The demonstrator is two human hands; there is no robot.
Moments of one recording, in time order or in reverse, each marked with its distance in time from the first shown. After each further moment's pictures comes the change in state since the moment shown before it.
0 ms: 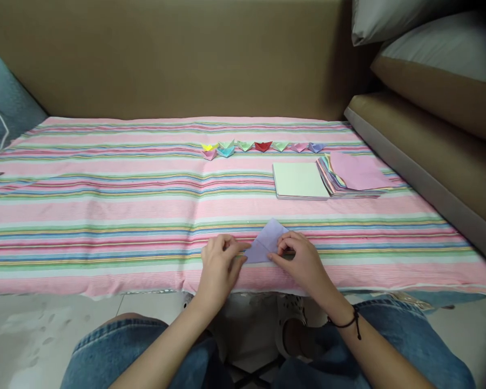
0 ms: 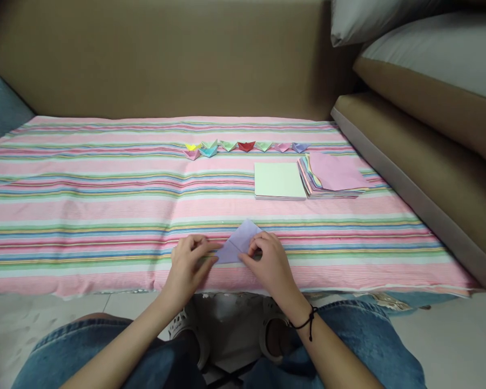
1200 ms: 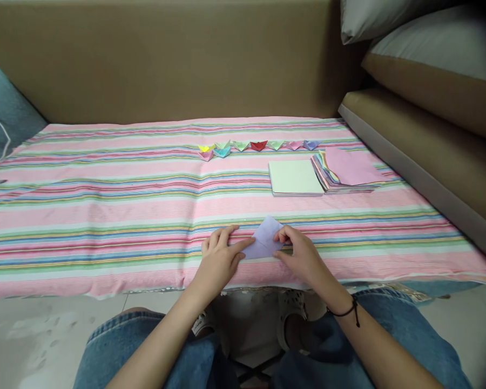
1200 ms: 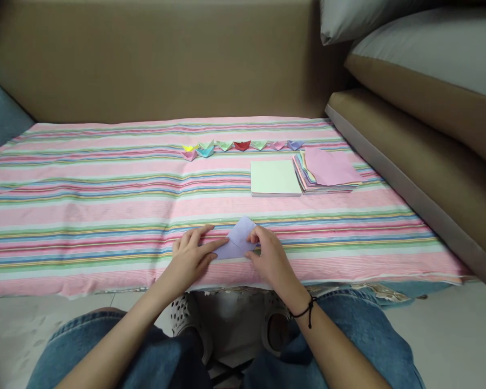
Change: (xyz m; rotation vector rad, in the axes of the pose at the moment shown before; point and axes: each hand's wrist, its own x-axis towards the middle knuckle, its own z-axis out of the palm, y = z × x) left_hand 0.008 0.000 -0.003 0.259 -0.206 0.053; right_hand 0.001 0.007 -0.007 0.070 -0.063 0.047
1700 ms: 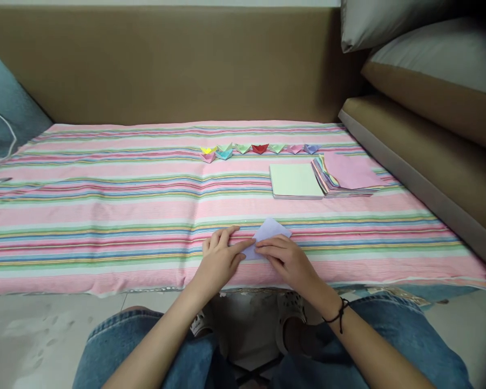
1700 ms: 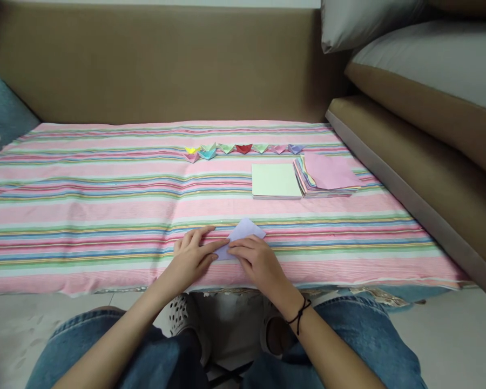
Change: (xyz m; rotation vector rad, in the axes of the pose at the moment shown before) left_hand -0.001 -0.003 0.000 -0.009 -0.004 0.013; right_hand -0.005 -0.008 0.011 -0.023 -0.092 -0.461
